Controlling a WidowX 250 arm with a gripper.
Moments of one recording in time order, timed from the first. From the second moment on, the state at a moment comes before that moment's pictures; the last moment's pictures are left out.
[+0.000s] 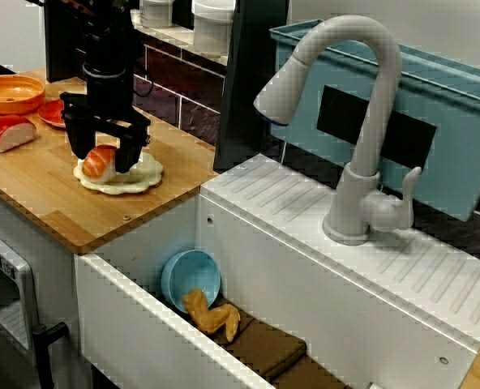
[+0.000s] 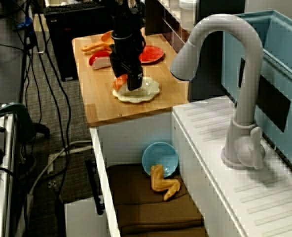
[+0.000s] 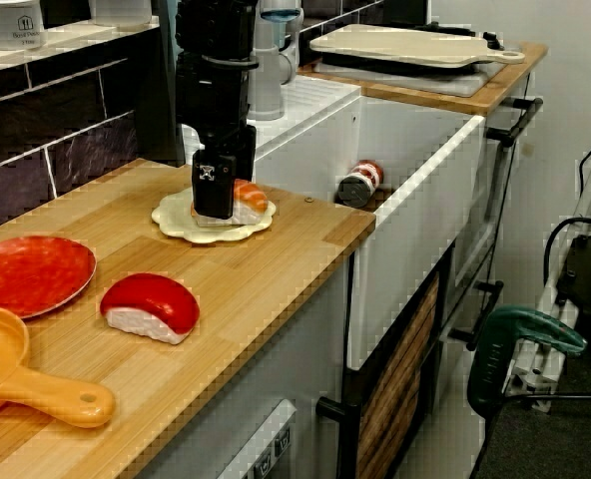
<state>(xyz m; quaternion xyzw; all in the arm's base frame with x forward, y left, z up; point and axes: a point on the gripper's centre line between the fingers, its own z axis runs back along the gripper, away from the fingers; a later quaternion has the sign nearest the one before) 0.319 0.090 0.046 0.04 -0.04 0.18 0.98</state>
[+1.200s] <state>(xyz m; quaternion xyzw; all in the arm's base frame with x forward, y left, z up) 0.326 0.106 0.041 0.03 -0.03 0.21 0.98</state>
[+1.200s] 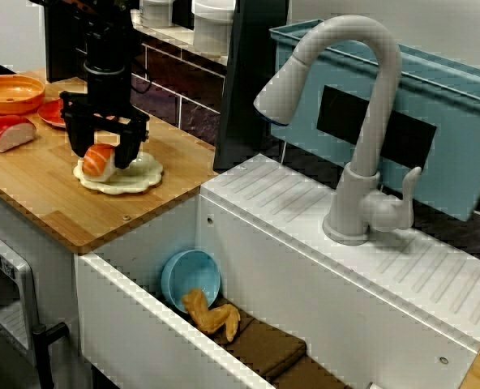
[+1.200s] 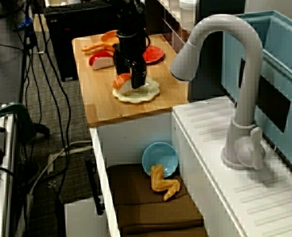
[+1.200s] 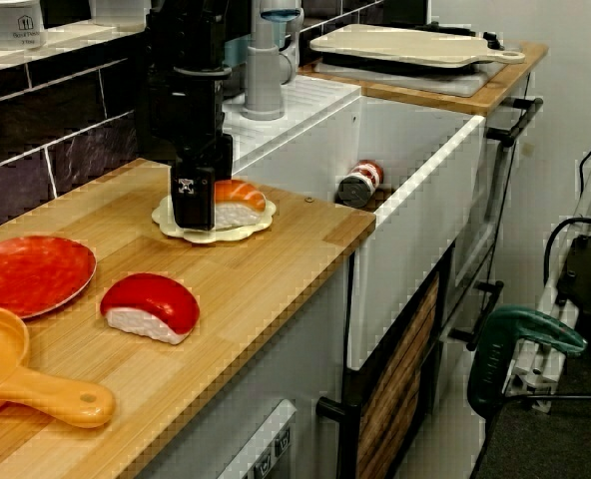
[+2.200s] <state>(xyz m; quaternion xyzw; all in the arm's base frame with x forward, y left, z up) 0.303 0.109 0.060 0.02 -0.06 0.23 0.97</state>
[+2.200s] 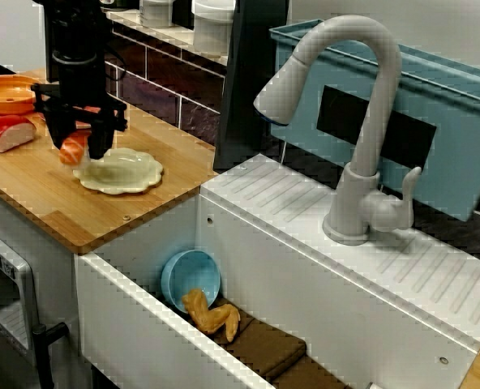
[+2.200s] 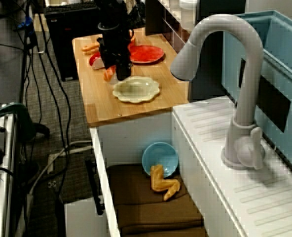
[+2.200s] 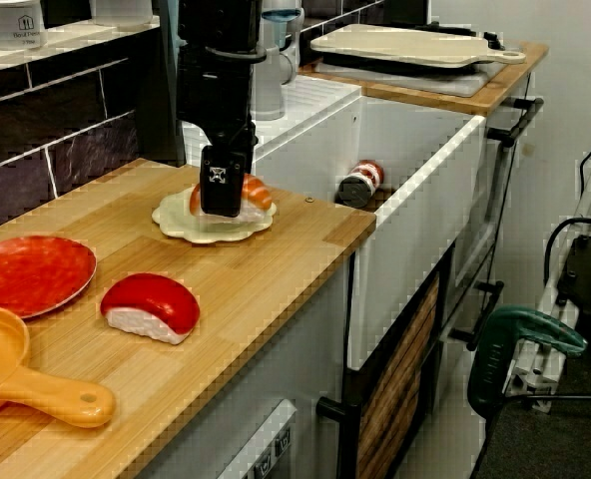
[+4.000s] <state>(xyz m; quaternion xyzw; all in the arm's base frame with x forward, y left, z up) 0.359 0.243 0.082 0.02 -0.10 0.42 0.90</state>
